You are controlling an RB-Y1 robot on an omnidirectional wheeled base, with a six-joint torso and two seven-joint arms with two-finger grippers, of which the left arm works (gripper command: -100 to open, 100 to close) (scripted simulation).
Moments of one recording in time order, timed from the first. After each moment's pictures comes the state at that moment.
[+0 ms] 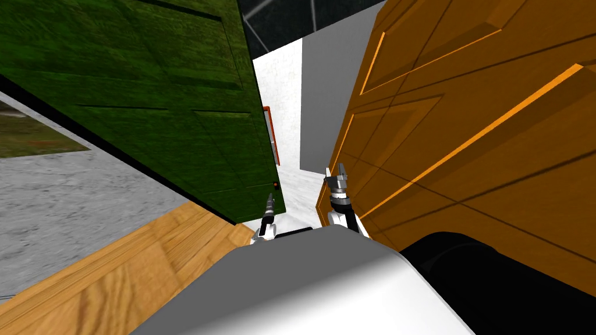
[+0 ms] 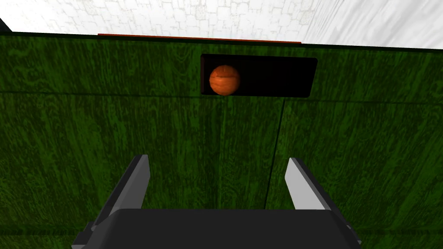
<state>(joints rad) -0.16 -0.03 -0.02 -0.63 0.12 -0.80 -0.12</state>
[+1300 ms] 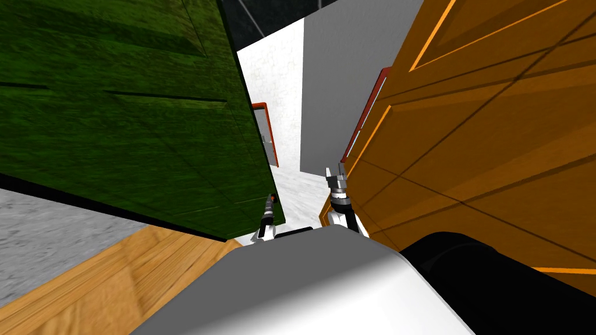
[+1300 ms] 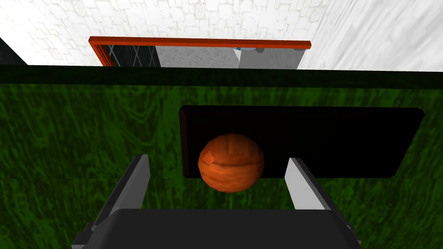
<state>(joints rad) -0.14 -0.03 -0.01 -0.63 0.12 -0.83 -0.14</state>
